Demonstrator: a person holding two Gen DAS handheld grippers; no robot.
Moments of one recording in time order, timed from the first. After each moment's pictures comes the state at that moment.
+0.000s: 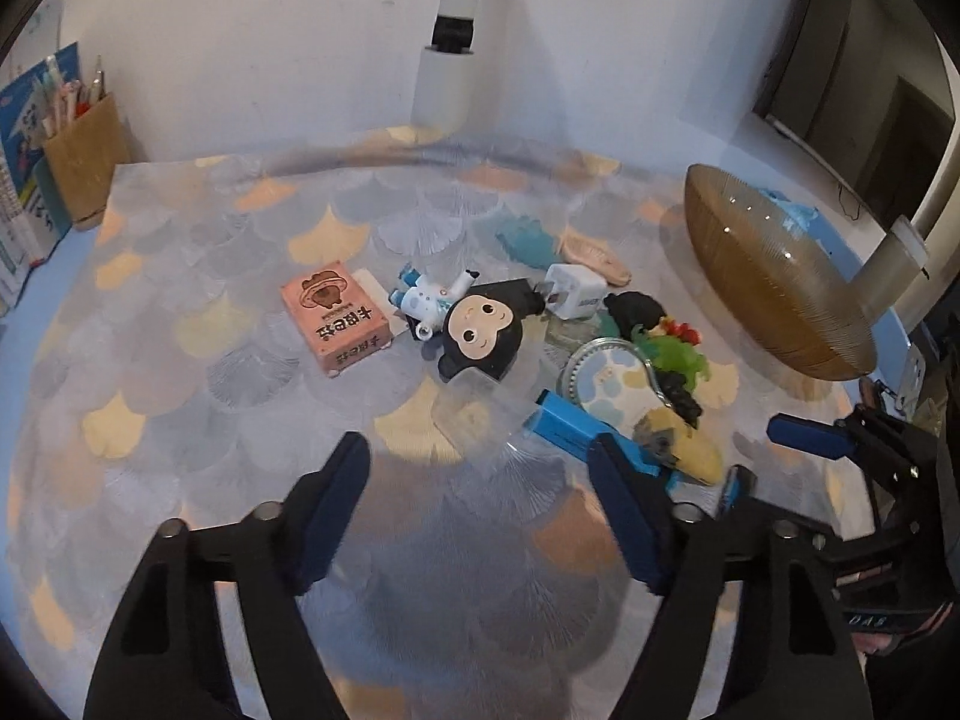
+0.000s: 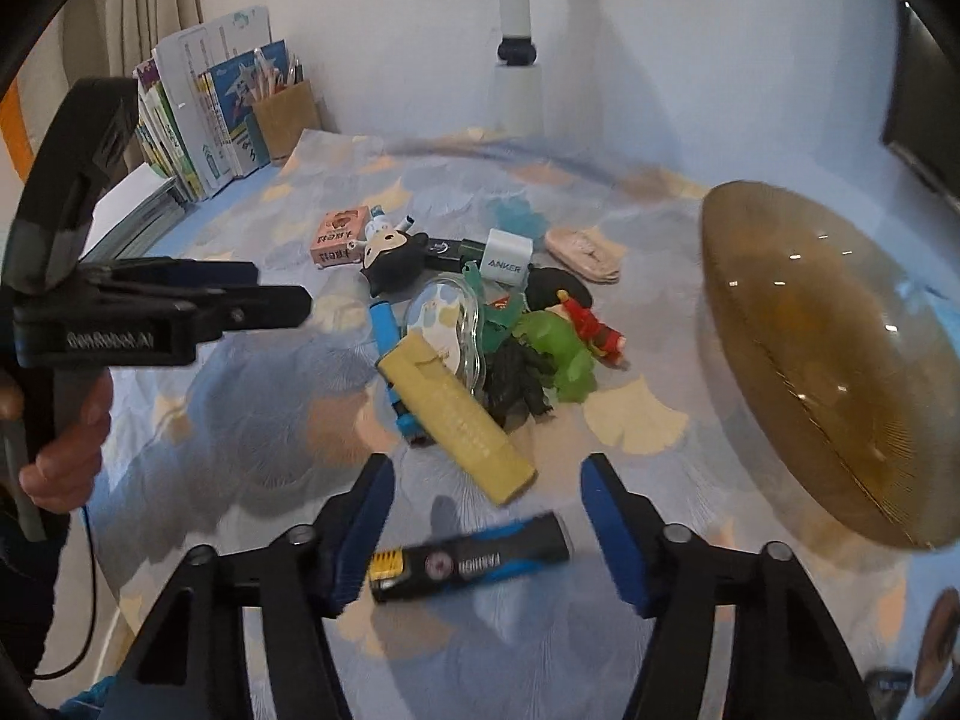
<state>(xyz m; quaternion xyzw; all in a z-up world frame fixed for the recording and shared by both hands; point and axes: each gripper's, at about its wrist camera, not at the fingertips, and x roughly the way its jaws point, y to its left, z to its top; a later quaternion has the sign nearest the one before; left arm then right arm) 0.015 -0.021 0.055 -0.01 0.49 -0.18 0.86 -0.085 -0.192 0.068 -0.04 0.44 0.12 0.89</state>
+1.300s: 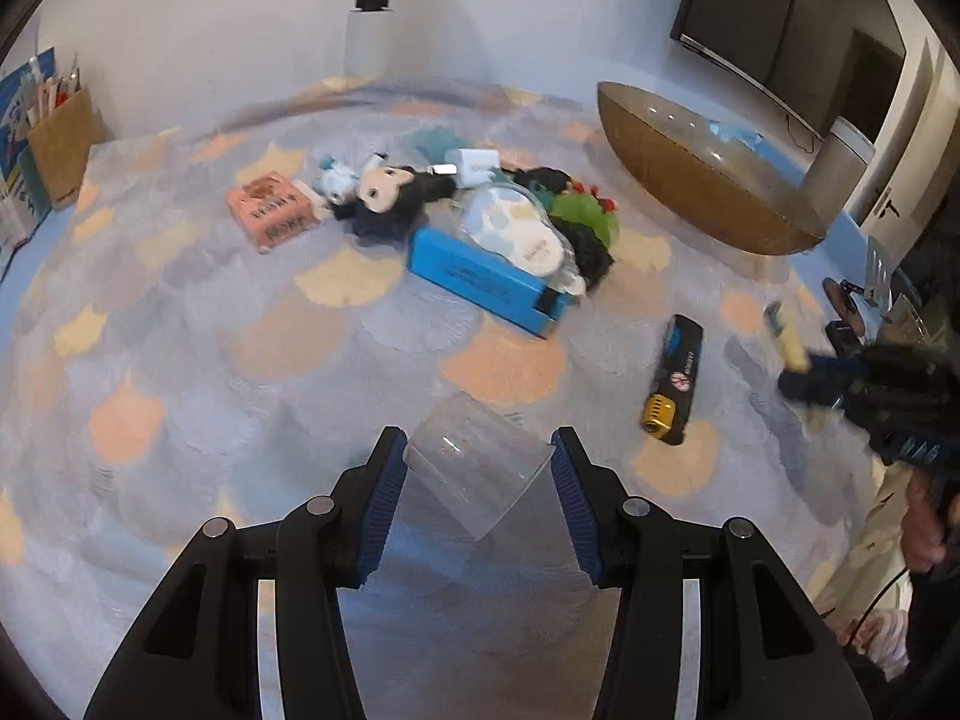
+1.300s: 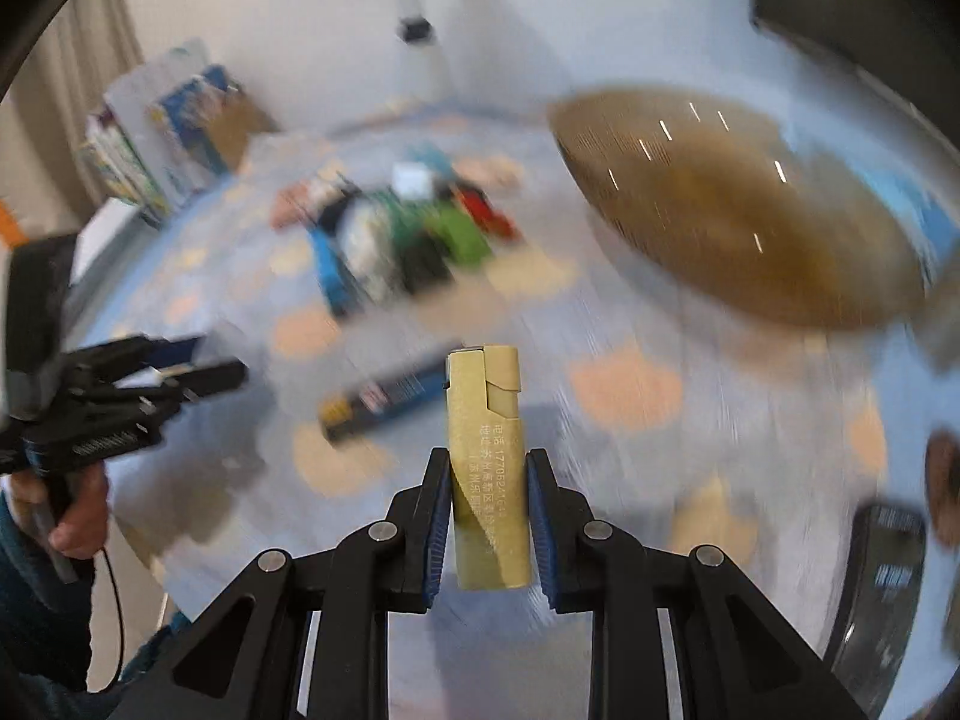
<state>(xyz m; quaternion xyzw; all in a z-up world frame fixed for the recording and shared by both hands) -0.061 -0.043 0.032 0.01 0.49 -0.23 0.84 -0.156 -0.240 0.060 0.02 0.48 0.06 0.87</state>
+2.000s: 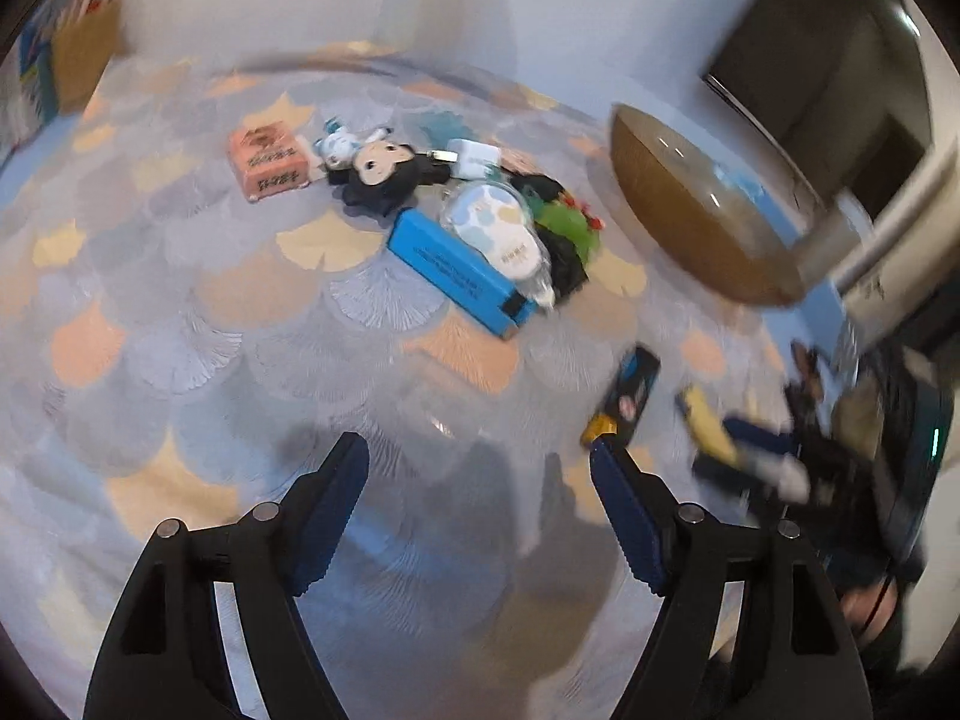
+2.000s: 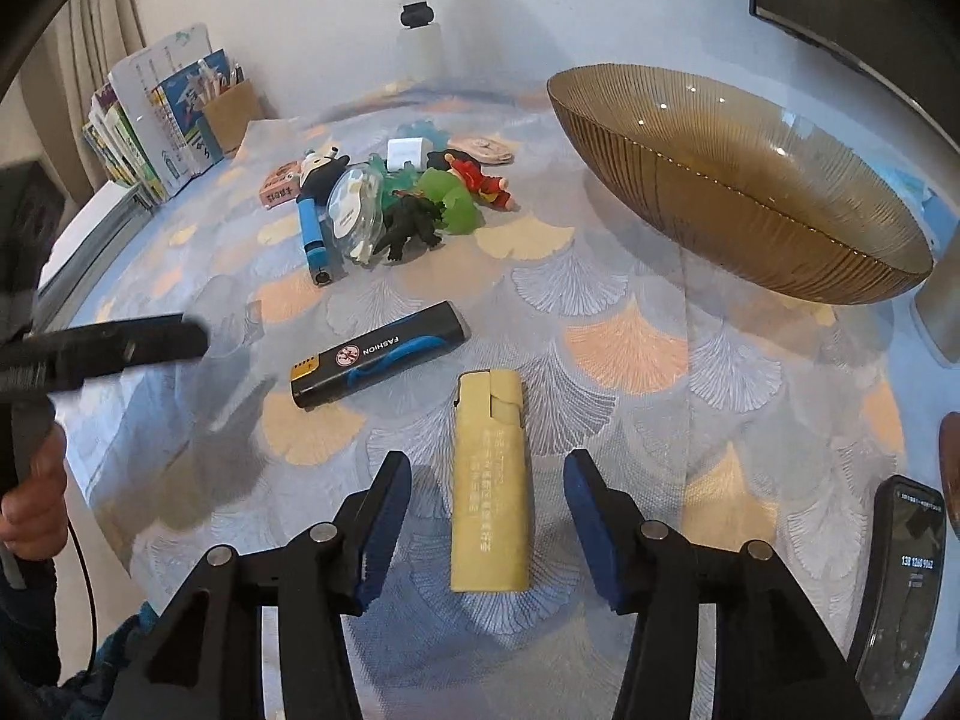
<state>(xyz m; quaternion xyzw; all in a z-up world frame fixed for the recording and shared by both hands) -0.057 -0.036 0.033 -0.11 0.53 -0.20 0.82 -0.171 -0.242 0.036 0.00 0.46 0.06 0.89</state>
